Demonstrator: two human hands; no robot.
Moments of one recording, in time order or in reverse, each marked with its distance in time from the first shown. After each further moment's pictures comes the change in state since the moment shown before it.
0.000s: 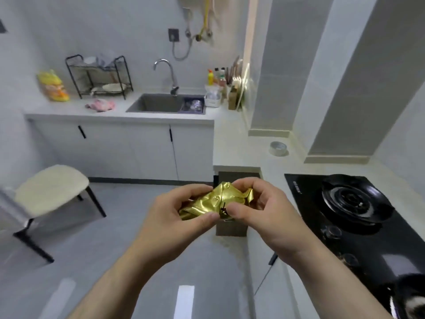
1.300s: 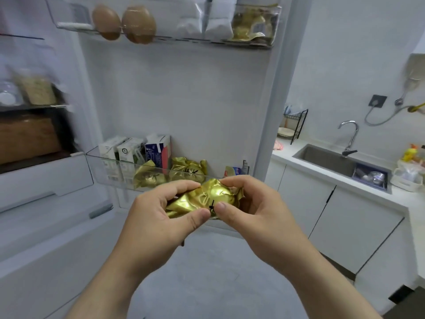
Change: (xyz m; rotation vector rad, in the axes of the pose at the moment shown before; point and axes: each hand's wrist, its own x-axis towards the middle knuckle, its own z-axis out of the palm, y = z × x) left_hand -0.235 -0.013 -0.407 0.167 0.885 -0.068; right_hand 0.024 -0.141 0.483 -0.049 -0.668 -0.451
